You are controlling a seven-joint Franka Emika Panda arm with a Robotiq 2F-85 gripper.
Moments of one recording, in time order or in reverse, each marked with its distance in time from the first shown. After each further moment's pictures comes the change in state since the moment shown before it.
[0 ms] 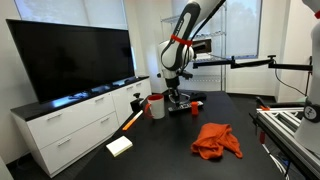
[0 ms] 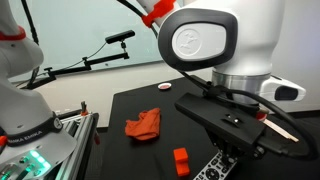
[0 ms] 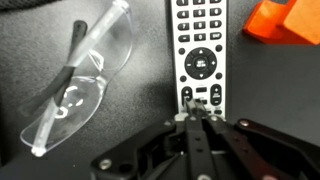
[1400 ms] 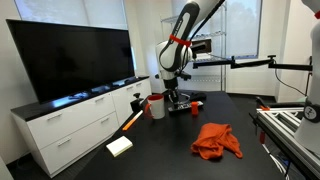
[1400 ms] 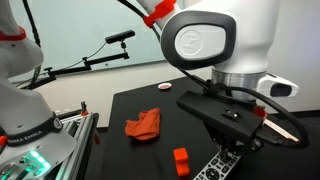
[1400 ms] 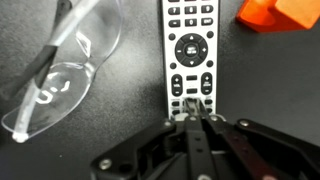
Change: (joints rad) arm 0.006 0.007 0.019 0.006 0.000 0.000 0.001
